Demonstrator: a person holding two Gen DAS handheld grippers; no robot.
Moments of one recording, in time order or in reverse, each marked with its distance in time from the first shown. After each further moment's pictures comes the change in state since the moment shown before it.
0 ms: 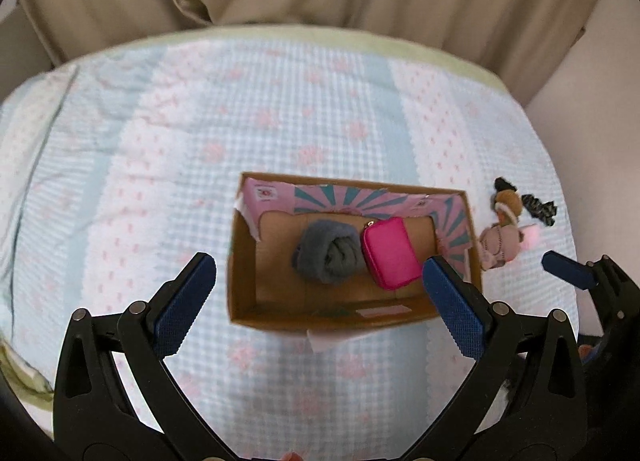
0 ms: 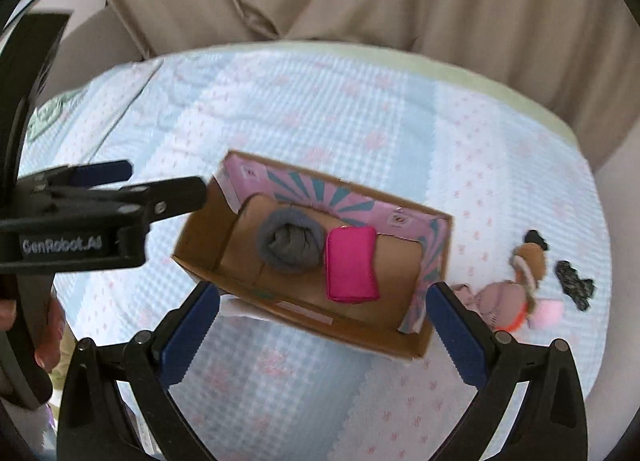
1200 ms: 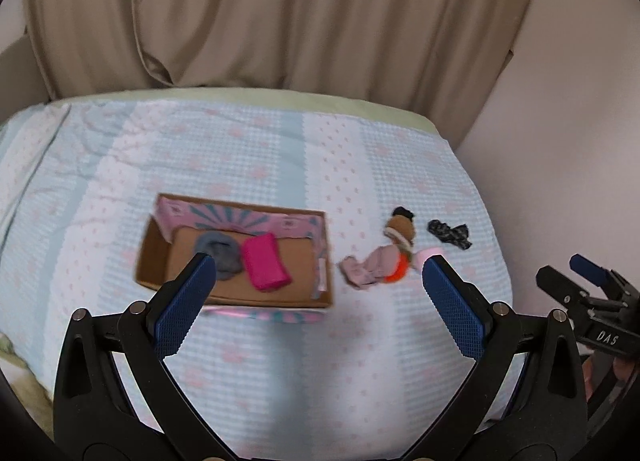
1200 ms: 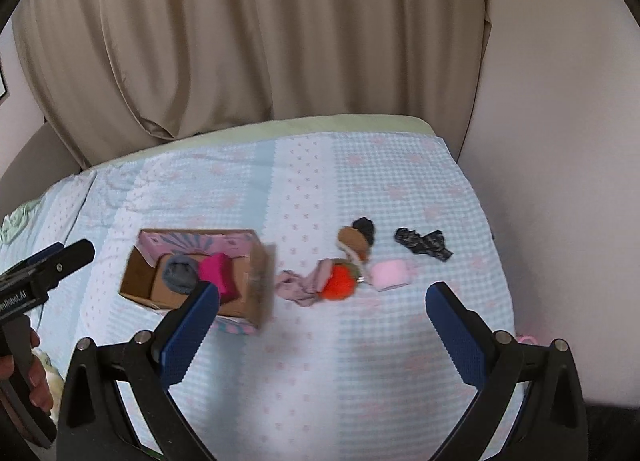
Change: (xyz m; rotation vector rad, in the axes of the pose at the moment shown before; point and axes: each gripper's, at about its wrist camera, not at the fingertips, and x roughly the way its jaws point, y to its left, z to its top) left arm -0.114 -0.189 -0.065 0.000 -0.224 -0.072; right arm -0.180 -0.194 -0.108 0.274 -0.236 -0.168
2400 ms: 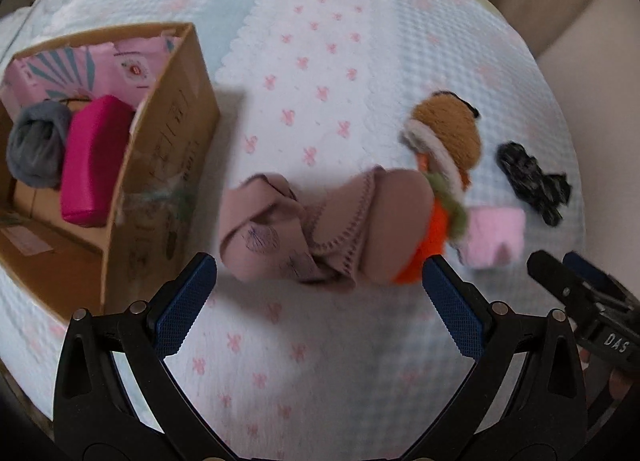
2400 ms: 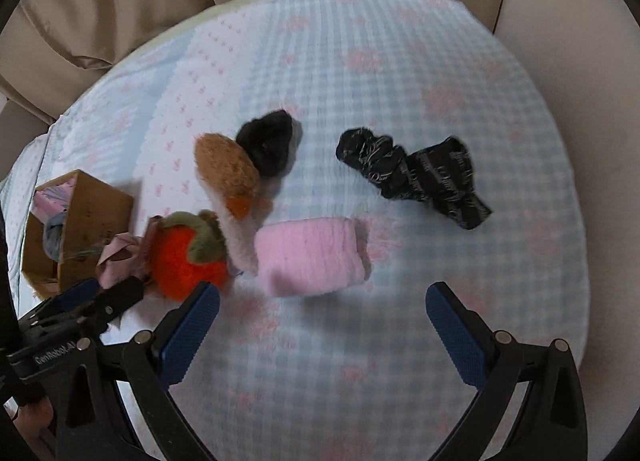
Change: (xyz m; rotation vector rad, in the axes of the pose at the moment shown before) left arm 0.335 -0.103 -0.087 -0.165 0.370 0.116; right arm 0.297 -0.155 -0.025 0.026 0.361 0.096
